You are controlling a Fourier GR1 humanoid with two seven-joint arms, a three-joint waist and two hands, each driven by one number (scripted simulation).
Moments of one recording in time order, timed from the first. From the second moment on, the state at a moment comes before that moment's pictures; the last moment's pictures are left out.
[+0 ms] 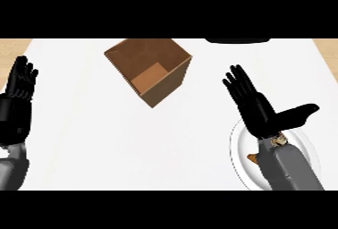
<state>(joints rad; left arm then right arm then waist) -0.18 0.43 0.03 -1.54 0.12 0.24 -0.09 -0.30 -0.20 0.19 -1.38 -0.49 0.03 -0.10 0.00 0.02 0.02</state>
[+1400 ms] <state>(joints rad) -0.22 0.45 -0.19 -1.53 0.08 -0.02 -0.10 -0.21 -1.00 0.05 -1.49 0.10 0.47 -0.79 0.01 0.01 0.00</state>
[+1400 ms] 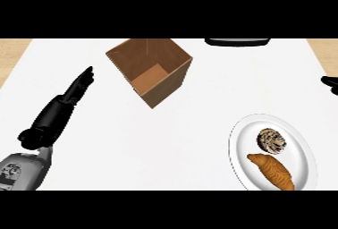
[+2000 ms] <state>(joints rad) -0.21 0.44 -0.15 -1.51 0.06 -0.05 -0.11 0.00 -1.13 0.17 -1.70 0.41 0.28 -0.89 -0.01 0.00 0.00</state>
